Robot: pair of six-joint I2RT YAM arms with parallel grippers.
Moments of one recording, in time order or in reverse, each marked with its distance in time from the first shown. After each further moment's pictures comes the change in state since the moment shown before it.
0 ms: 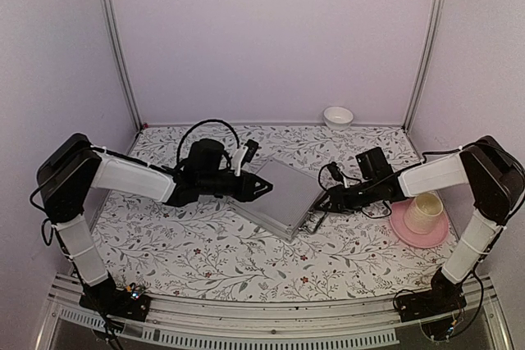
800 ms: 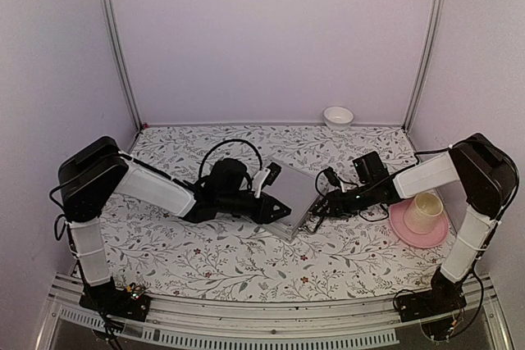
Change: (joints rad) left arm -0.131 0.136 0.026 0.060 0.023 -0.058; right arm 0.000 0.071 0.000 0.023 -0.048 -0.030
